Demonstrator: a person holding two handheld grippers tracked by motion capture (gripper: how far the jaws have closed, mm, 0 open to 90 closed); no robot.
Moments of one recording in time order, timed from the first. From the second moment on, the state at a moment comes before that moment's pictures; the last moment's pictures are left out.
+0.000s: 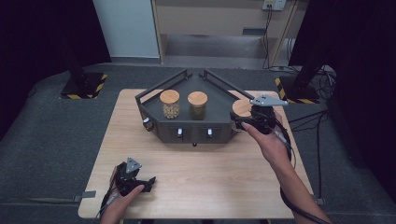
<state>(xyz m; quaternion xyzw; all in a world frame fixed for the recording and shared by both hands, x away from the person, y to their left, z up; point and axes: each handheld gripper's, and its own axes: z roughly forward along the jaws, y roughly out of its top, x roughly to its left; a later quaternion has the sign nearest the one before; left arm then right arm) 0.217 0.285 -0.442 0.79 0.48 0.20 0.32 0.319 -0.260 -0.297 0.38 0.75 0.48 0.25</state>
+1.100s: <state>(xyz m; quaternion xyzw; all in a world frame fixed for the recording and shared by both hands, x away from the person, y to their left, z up) 0.217 0.285 -0.442 0.79 0.48 0.20 0.32 0.370 -0.219 -0.286 0.38 0.75 0.49 0.25</state>
